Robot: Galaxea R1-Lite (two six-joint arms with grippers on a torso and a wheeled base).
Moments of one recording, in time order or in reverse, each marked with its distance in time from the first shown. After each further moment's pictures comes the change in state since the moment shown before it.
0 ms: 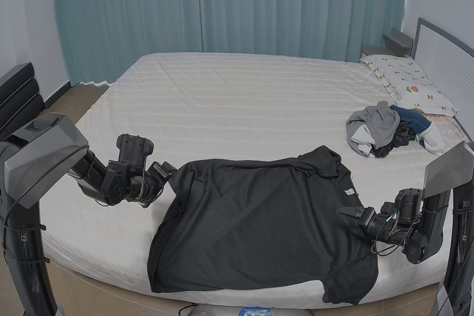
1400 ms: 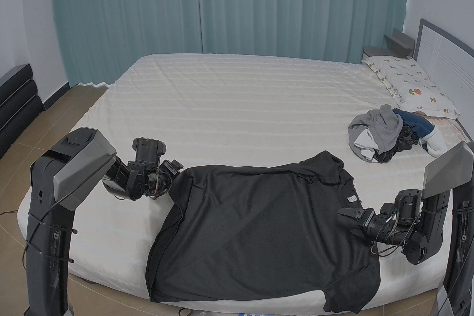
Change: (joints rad) left arm 0.023 0.284 -0.339 0.008 0.039 0.097; right arm 0.000 0.005 0.002 0.000 0.001 -0.003
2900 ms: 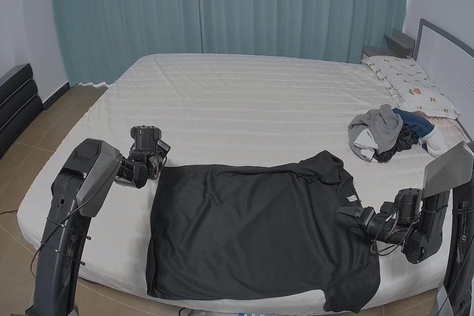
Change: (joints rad) left arm 0.066 0.226 -0.441 -0.035 0.149 -0.043; right arm 0.000 0.000 -0.010 0.000 0.000 0.001
